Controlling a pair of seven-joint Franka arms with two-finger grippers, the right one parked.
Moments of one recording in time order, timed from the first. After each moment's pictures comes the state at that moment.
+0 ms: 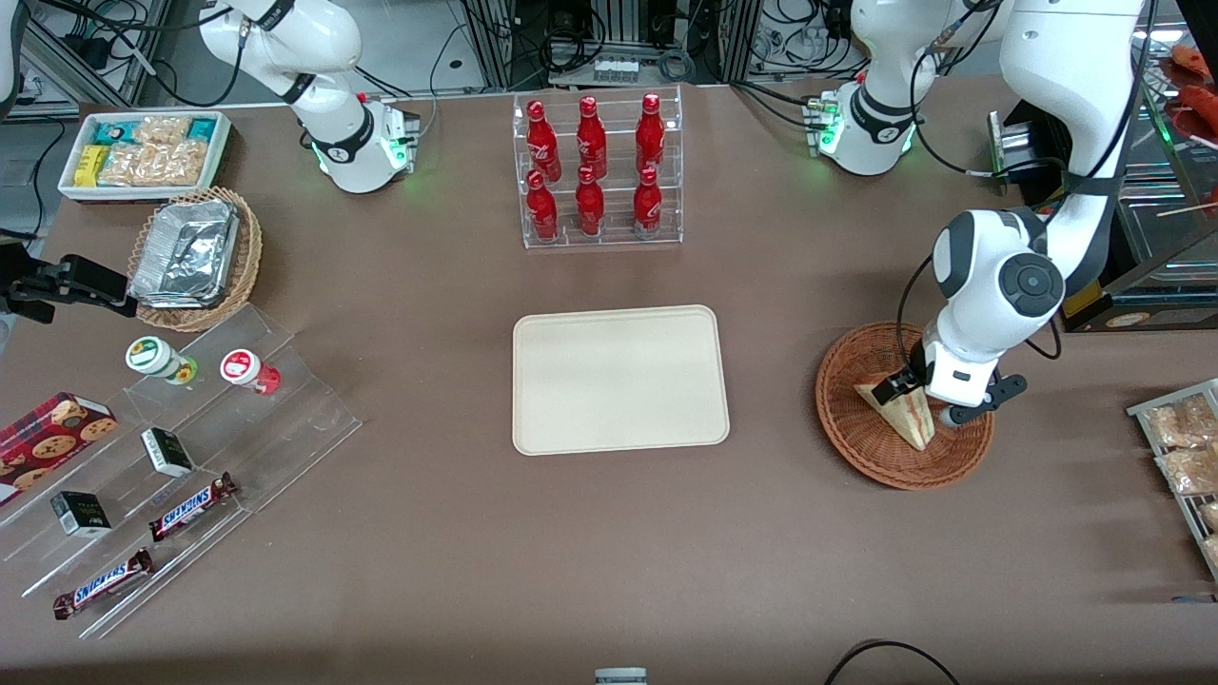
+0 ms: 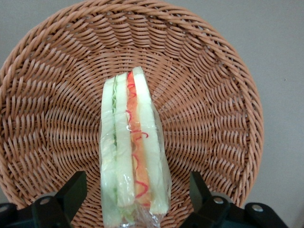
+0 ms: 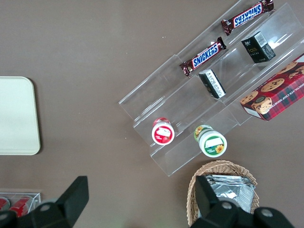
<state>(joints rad) -0.05 0.26 -0.06 -2.21 0.02 2.49 -0.58</state>
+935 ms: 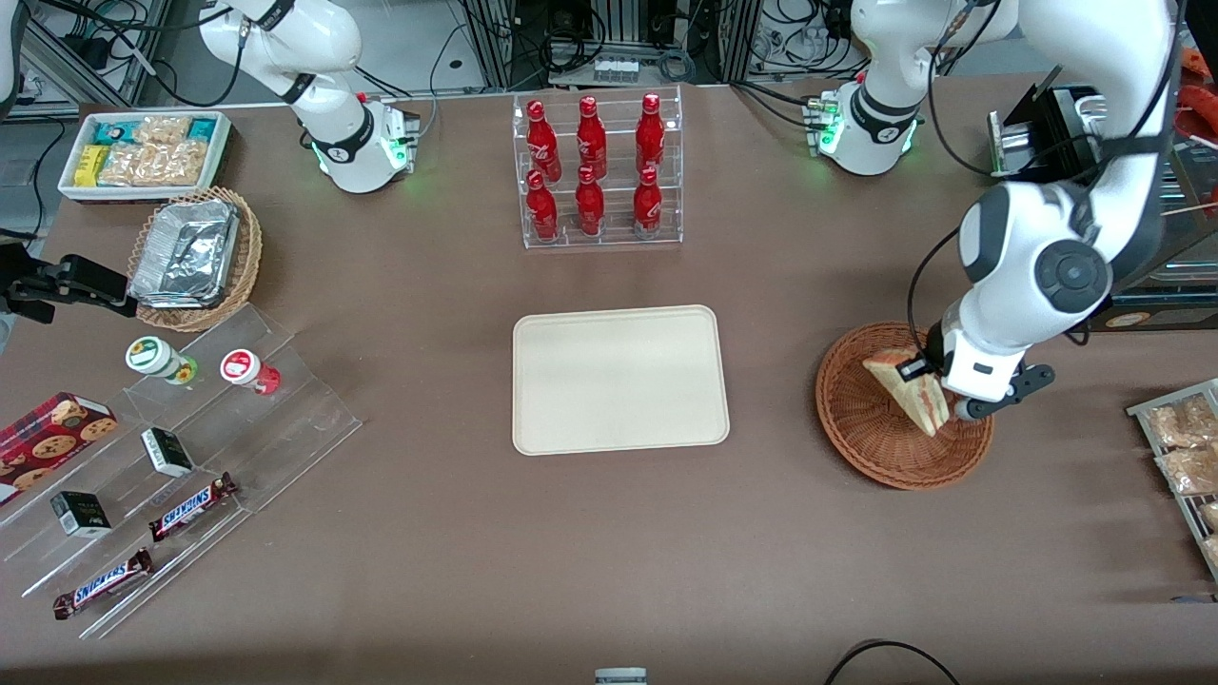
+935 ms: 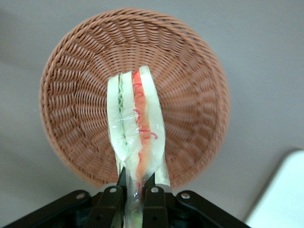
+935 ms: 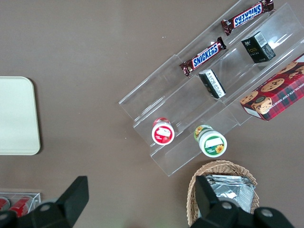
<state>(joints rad) -0.05 0.15 -0.11 -1.98 0.02 2.03 -0.58</state>
